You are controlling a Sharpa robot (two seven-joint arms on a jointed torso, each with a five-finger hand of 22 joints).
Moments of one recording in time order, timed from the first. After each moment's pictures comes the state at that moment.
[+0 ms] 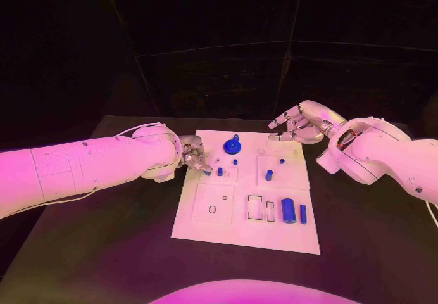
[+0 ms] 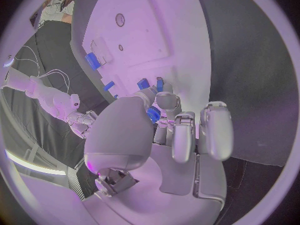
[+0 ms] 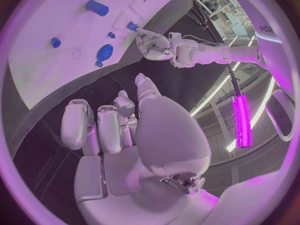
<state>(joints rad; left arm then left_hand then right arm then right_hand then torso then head) 1.31 -0.76 -0.19 1.44 -1.10 -0.01 -0.45 1.31 -0.08 0.40 0.18 0.05 1.03 0.04 0.46 0.50 1.35 -0.04 0.93 0.84 1.47 -0.09 1.57 1.31 0.05 1.47 0.02 1.38 1.31 1.30 -0.82 -0.06 1.51 -0.98 -0.30 0.03 1.41 -0.04 -0.08 0.15 0.35 0.94 0.16 0.10 0.07 1.24 0.07 1.08 1.11 1.47 0.00 1.35 1.27 0.07 1.34 0.10 1.39 1.24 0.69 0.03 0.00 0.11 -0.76</state>
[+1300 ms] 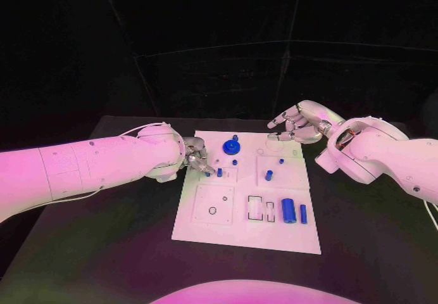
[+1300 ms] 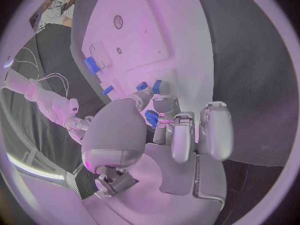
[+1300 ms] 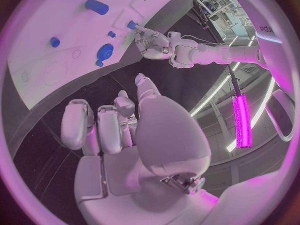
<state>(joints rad) 1.31 -0.72 -0.19 1.41 -1.11 0.04 -0.46 1.15 -0.11 0.46 0.14 0.05 1.08 0.01 0.47 0.50 1.38 -0.05 0.96 0.88 1.47 -0.09 1.57 1.31 0.05 1.47 0.02 1.38 1.31 1.30 -0.82 -0.06 1.51 -0.98 -0.30 0.03 1.41 -0.04 -0.08 0.15 0.36 0.94 0.16 0.10 0.07 1.24 0.07 1.08 1.11 1.47 0.00 1.35 1.27 0.07 1.34 0.10 1.39 1.24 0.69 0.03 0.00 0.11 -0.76</state>
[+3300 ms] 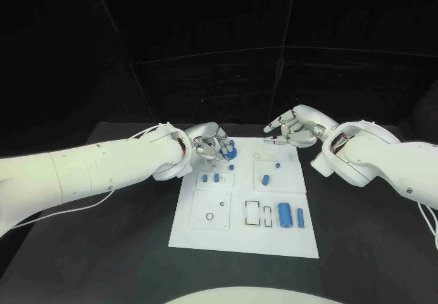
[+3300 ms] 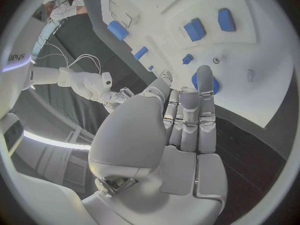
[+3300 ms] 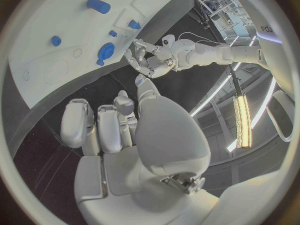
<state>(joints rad) 1.31 -0.65 -0.19 1.31 -1.03 -0.25 0.03 1.48 -0.08 0.13 0.08 0.05 0.87 0.16 0.26 0.27 0.89 0.10 0.40 0.32 1.31 0.01 1.04 0.84 0.17 1.21 0.11 0.59 0.67 1.30 -0.82 -0.06 1.51 -0.98 -0.31 0.03 1.41 -0.03 -0.09 0.16 0.36 0.94 0.16 0.10 0.07 1.23 0.07 1.06 1.09 1.47 0.00 1.34 1.26 0.07 1.33 0.10 1.37 1.22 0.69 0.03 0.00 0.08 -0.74</state>
